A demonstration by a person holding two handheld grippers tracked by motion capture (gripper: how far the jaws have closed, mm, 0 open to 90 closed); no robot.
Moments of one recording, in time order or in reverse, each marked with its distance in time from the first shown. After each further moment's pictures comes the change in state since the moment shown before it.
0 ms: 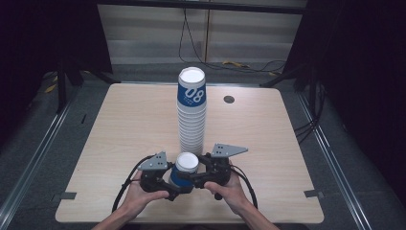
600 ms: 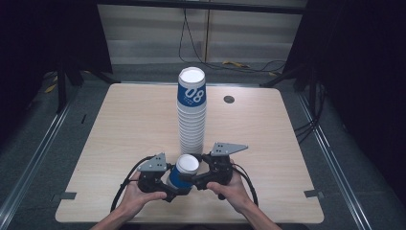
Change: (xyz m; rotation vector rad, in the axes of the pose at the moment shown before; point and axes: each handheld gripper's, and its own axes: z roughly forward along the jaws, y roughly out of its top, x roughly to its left) left arm 0.003 -0.003 -0.004 0.036 -0.002 0.025; right arm 0.001 0.006 -0.004 0.061 -0.013 0.006
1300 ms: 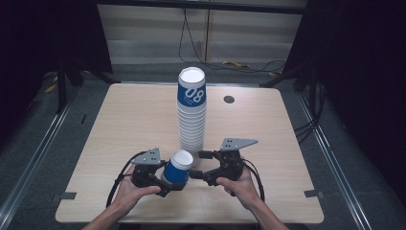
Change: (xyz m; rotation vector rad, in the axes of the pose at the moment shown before) left arm 0.012 0.004 -0.015 0.032 -0.004 -0.044; right arm -0.011 0.010 -0.025 0.078 -0.041 0.008
